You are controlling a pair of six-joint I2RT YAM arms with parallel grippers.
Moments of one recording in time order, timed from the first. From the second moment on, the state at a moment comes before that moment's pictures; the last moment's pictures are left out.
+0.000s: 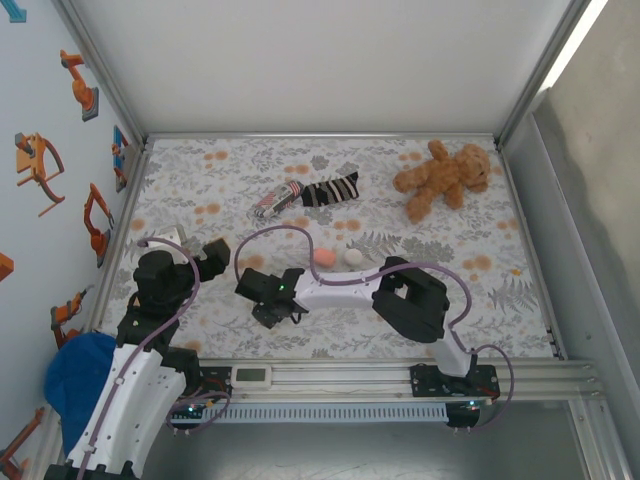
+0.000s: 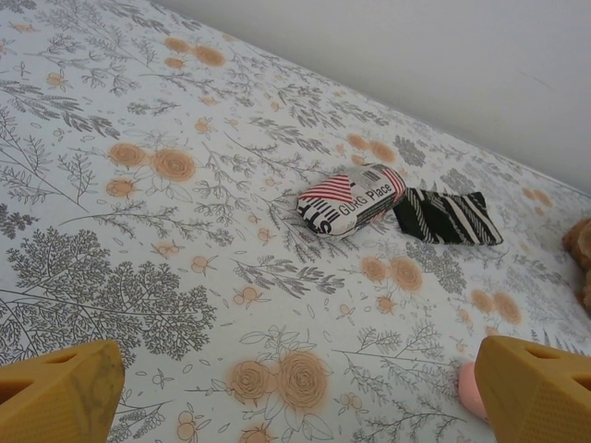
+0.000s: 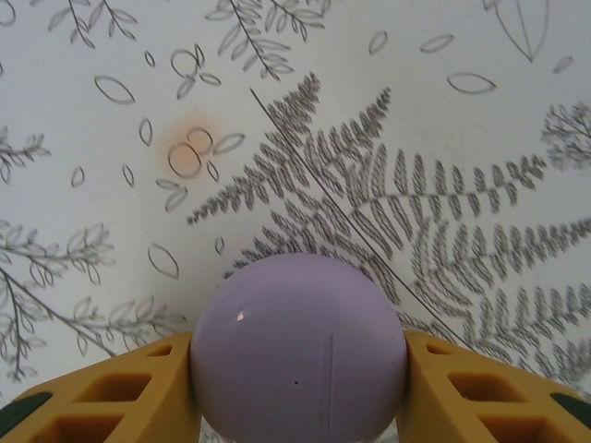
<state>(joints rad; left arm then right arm) -0.20 0.50 0.43 -0.34 0.03 -0.44 1.26 2.07 1.44 -0.57 0.13 0.27</state>
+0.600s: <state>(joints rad) -0.20 0.55 0.49 -0.30 0.31 -0.49 1.04 1.56 1.14 -0.42 0.17 0.00</state>
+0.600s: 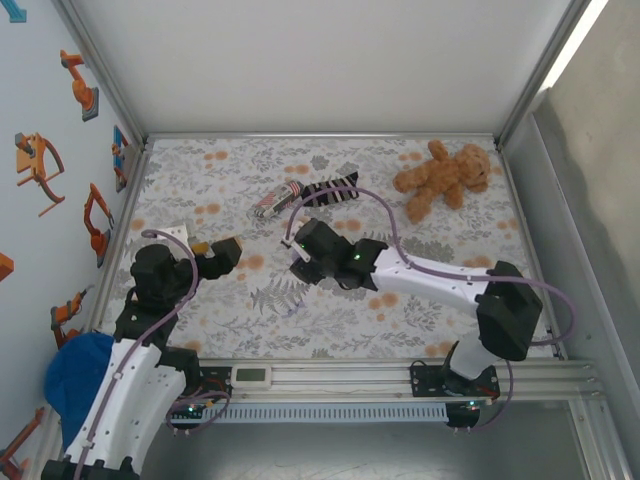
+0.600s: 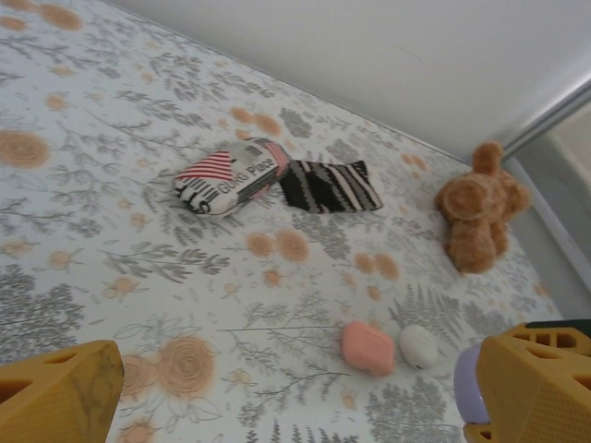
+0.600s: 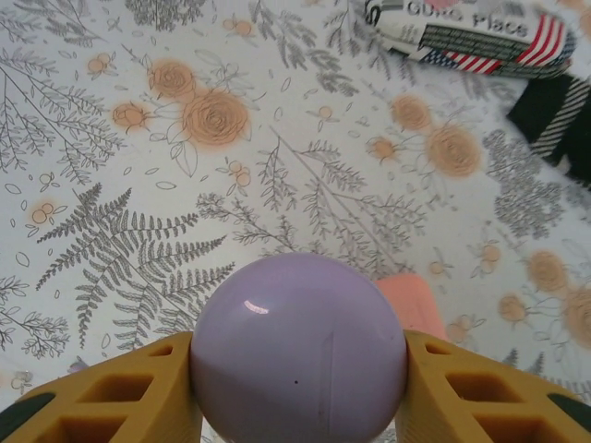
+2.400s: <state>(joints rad) -0.64 1.16 0.71 0.00 0.84 -0.49 1.00 1.21 1.01 -0.41 0.07 -0.54</state>
